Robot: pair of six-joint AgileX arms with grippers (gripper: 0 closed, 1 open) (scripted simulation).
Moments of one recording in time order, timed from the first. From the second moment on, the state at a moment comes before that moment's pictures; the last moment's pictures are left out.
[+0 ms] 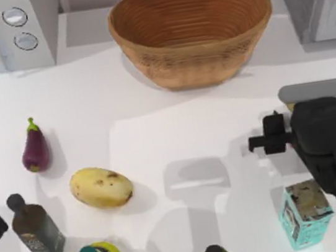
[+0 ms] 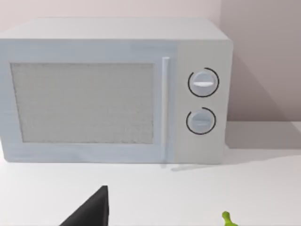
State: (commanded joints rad) left arm 0.00 0.00 0.00 0.00 0.00 0.00; right arm 0.53 1.90 0.51 0.81 0.48 0.30
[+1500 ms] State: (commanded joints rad) left arm 0.00 0.00 0.00 0.00 0.00 0.00; right arm 0.52 1.47 0.72 0.19 0.45 0.31
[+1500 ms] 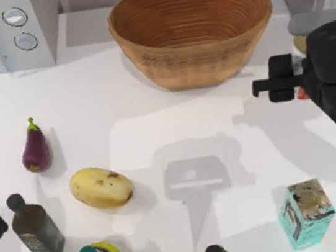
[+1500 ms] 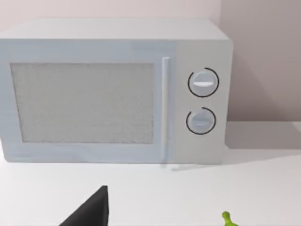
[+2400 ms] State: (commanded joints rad) left arm 0.00 0.00 0.00 0.00 0.00 0.00; right arm 0.48 1.28 0.70 0.03 0.42 0.26
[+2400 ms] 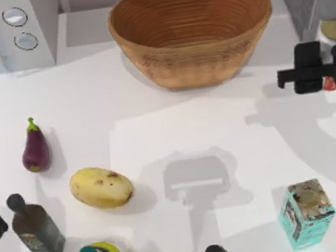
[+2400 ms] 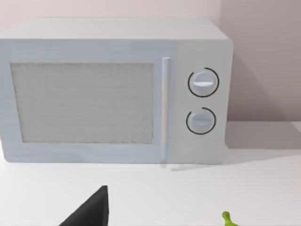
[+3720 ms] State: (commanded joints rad) left arm 0.00 0.00 0.00 0.00 0.00 0.00; right arm 0.00 0.00 0.00 0.00 0.00 0.00
